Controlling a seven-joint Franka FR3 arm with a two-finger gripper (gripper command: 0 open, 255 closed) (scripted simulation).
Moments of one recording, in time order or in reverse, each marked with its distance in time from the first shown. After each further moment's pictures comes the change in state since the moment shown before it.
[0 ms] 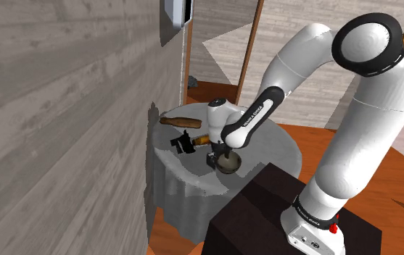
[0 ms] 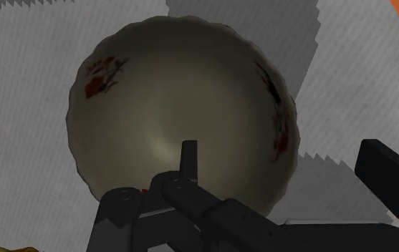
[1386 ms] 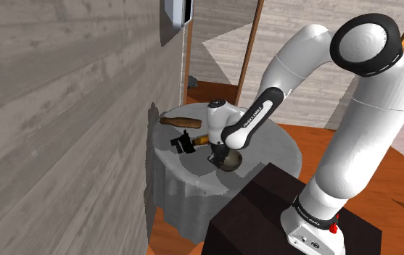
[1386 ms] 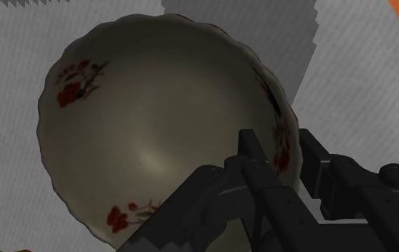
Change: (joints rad) arm 0.002 0.010 0.001 0.000 -0.010 0.009 0.013
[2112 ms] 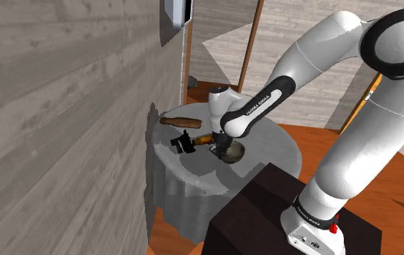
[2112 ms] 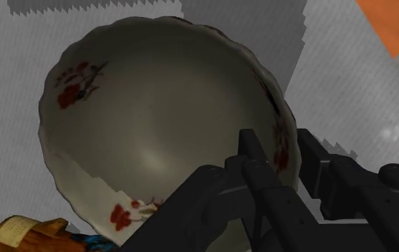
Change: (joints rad) arm 0.002 -0.161 0.021 -0.001 0.126 -0.143 -0.112
